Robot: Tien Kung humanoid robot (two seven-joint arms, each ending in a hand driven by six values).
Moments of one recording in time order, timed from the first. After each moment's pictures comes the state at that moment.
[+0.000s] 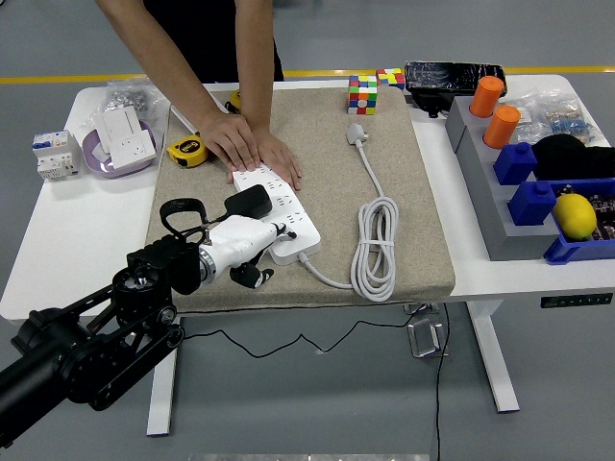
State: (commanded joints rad) left arm -0.49 0.18 -0.80 -1.24 2.22 -0.20 0.19; right arm 0.08 -0.25 0.48 0.42 -0.27 -0.33 -0.20
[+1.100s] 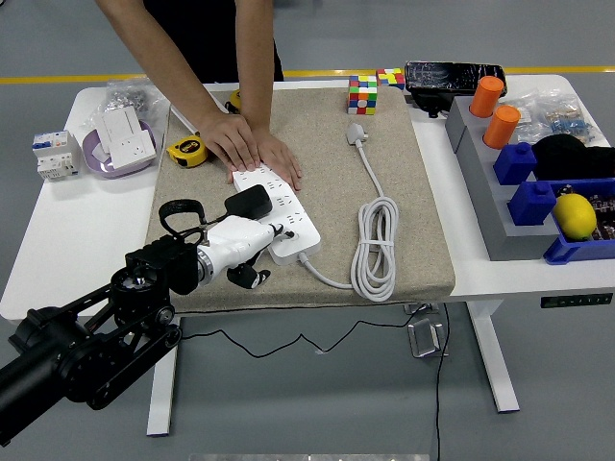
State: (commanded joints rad) left arm -0.49 0.19 -0.78 -1.23 2.22 -0.21 0.18; right arm 0.08 -0.25 0.48 0.42 -0.27 -0.33 -0.20
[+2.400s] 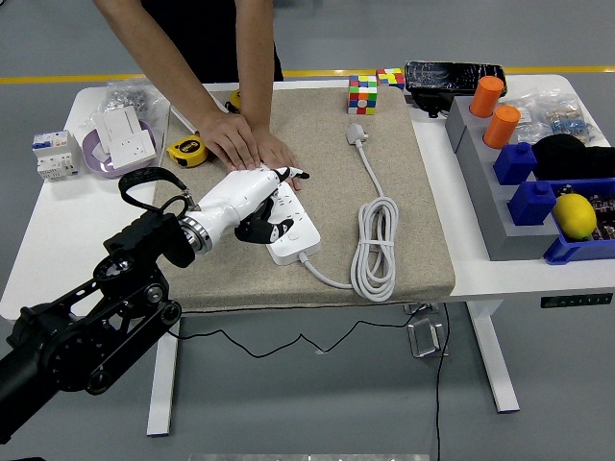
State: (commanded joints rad) left arm -0.48 0.17 -0.93 -1.34 1.96 0.01 0.13; right arm 0.08 -0.25 0.49 0.42 -0.27 -0.33 -0.20
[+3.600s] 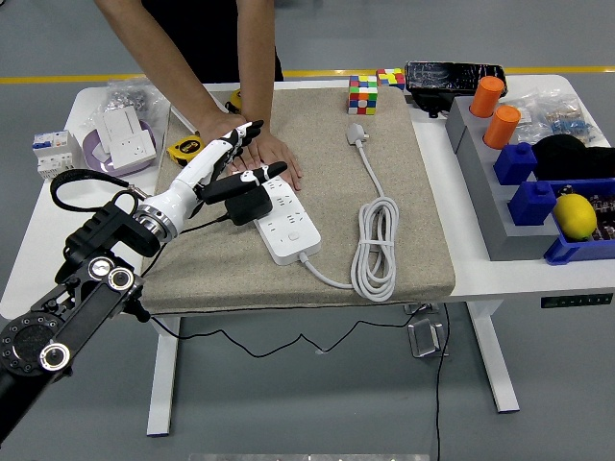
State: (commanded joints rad) left arm -0.42 0.17 -1.08 -1.34 1.56 -0.04 0.11; right arm 0.07 -0.25 0.47 0.42 -0.27 -0.33 -0.20
